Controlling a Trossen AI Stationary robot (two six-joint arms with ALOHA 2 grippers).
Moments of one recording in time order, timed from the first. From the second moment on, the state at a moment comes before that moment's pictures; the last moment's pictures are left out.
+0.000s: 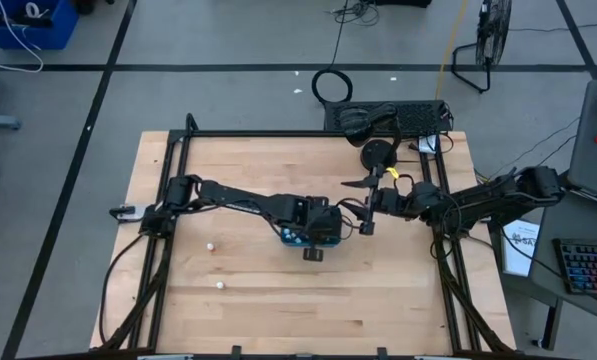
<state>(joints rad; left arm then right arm) -0.07 2.15 1.75 -0.64 -0.07 0.12 0.03 1.17 0.34 1.11 0.16 -0.26</state>
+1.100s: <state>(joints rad) -0.06 2.24 1.75 -0.65 0.04 0.10 0.03 1.01 0.35 1.04 0.02 -0.14</state>
